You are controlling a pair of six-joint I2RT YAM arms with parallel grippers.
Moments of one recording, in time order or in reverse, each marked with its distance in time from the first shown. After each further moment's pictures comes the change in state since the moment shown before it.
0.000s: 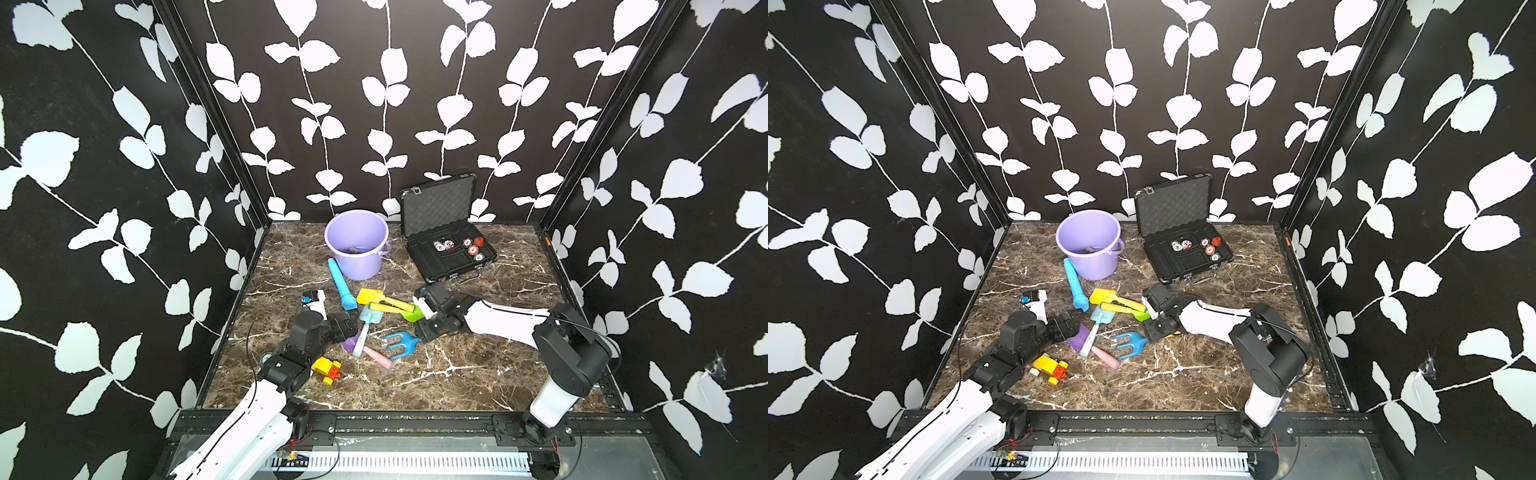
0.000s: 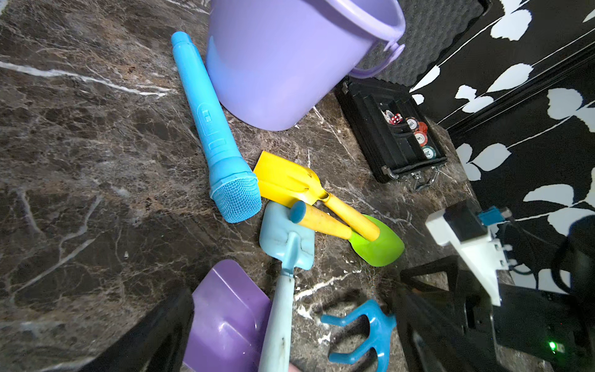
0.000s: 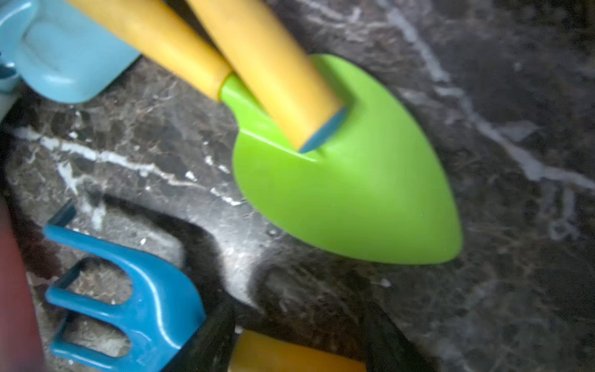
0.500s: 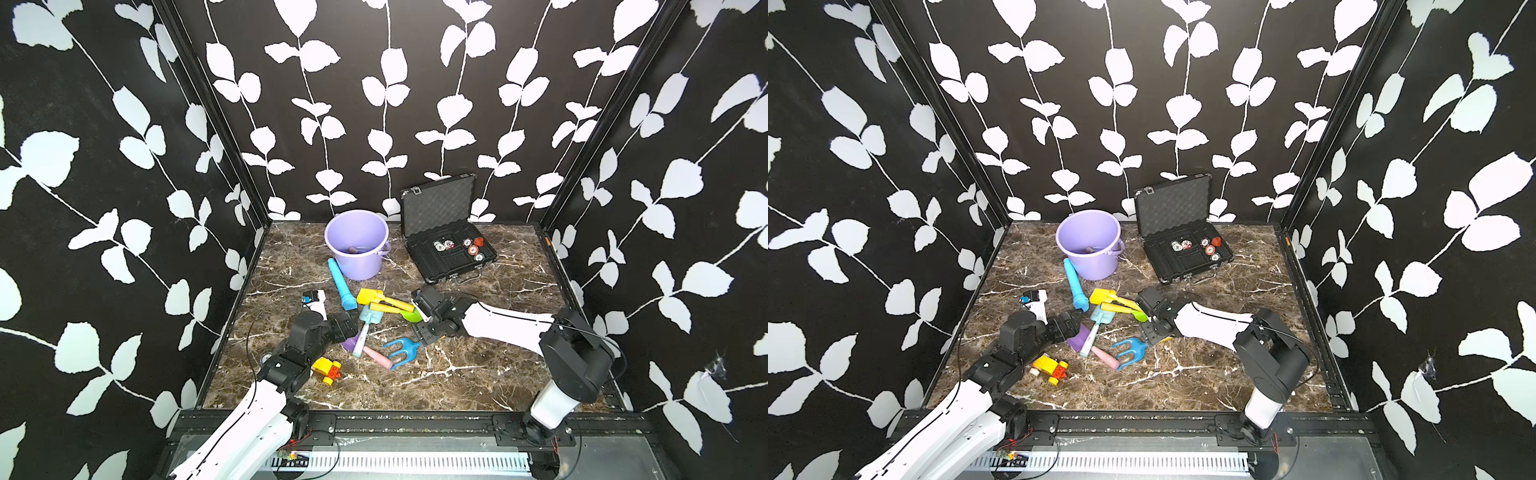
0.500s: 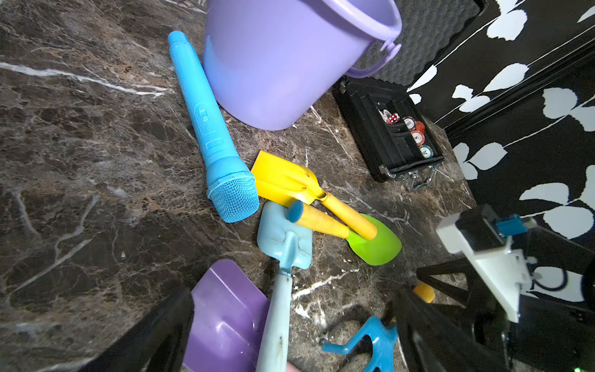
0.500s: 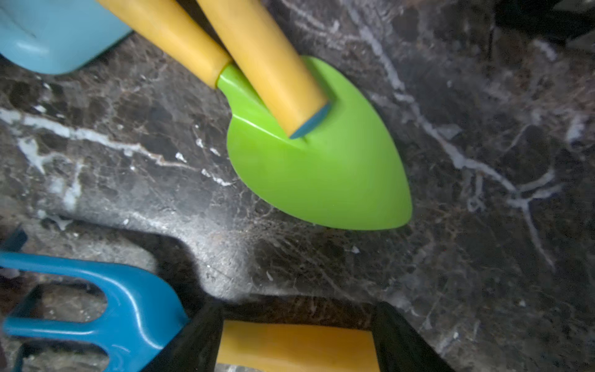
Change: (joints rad) left arm 0.000 -0.004 0.000 0.001 0.008 0.000; right arm 0.034 -0.053 0.023 -0.092 0.165 -0.007
